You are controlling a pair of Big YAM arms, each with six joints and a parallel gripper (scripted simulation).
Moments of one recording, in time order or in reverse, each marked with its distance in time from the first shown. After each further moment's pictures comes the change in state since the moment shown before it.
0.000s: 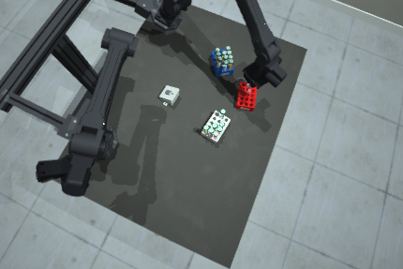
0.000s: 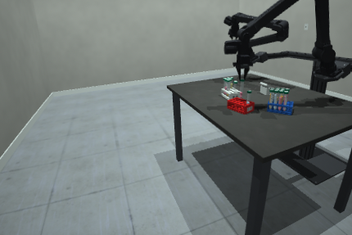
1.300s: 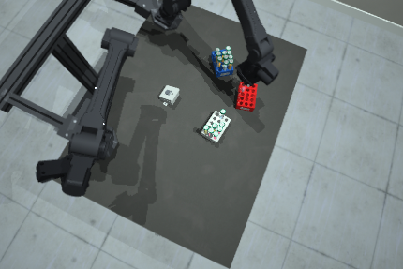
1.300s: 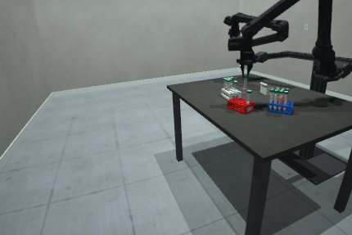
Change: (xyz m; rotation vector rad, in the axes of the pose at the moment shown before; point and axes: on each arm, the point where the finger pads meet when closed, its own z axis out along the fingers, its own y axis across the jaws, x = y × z) left arm 0.024 0.021 -0.014 0.004 -0.001 0.002; right arm 0.000 0.000 0.000 0.000 0.000 0.000
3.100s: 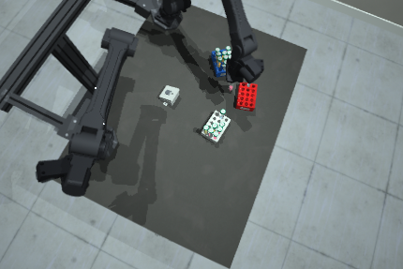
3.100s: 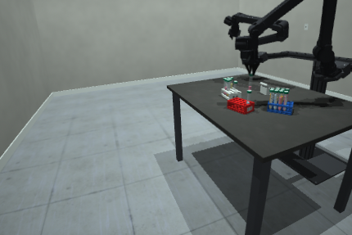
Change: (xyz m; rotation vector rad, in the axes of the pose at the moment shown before) left arm 0.042 0.042 -0.001 -0.001 -0.002 0.617; right arm 0.000 0.000 0.000 0.000 0.000 0.000
